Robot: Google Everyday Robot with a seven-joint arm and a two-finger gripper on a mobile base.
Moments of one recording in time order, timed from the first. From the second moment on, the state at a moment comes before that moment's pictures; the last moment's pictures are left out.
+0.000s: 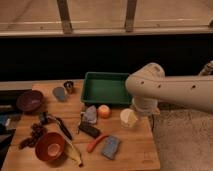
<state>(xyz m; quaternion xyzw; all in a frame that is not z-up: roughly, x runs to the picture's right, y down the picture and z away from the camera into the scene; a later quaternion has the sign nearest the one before) 0.176 0.143 0.649 -0.25 0.26 0.48 0.80</state>
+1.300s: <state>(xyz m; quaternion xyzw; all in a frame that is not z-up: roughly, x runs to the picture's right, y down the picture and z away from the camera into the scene) 0.072 0.132 0.696 -0.30 0.20 0.42 0.83</state>
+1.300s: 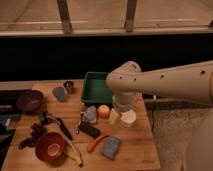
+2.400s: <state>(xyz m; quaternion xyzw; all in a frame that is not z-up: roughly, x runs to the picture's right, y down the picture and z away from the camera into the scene) -0.068 0.154 0.616 -0.27 -0.14 0.15 0.94</state>
